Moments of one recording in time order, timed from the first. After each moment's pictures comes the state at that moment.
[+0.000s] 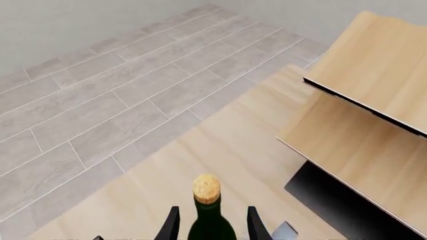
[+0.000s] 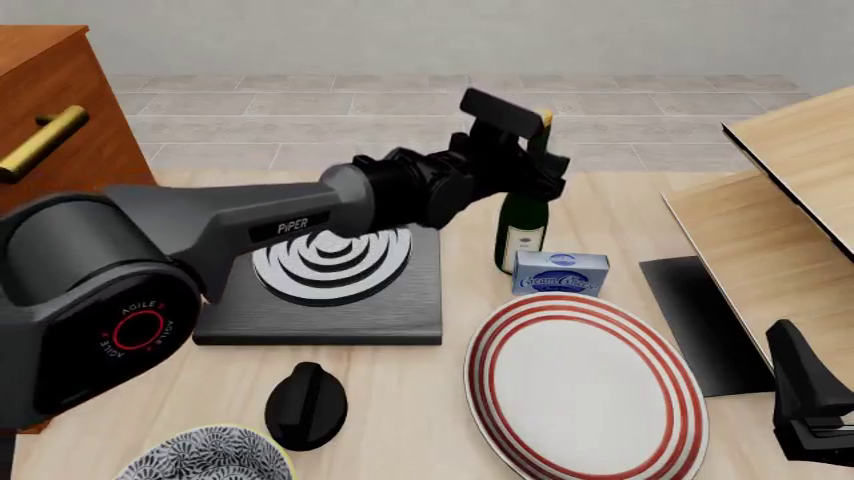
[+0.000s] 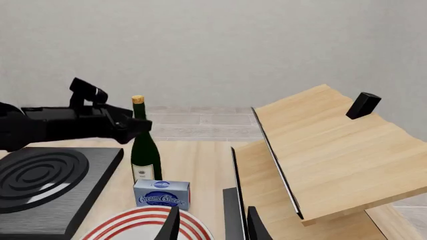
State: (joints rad) left arm -0.74 2.18 -1.72 -0.10 0.03; right arm 0.00 0.01 0.00 -0.02 -0.01
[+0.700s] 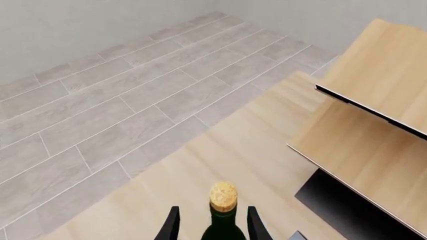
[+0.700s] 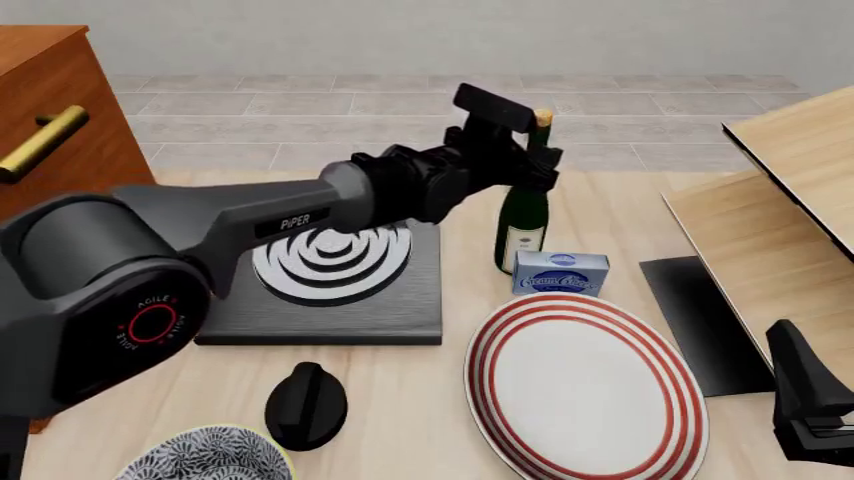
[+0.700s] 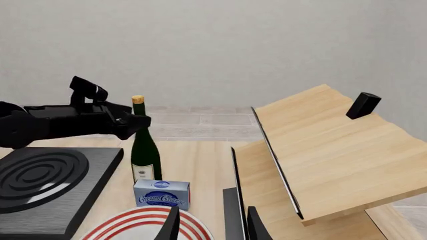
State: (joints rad) left arm -0.72 2.21 -1.76 -0.12 0.03; right arm 0.00 0.01 0.00 -0.02 -0.01
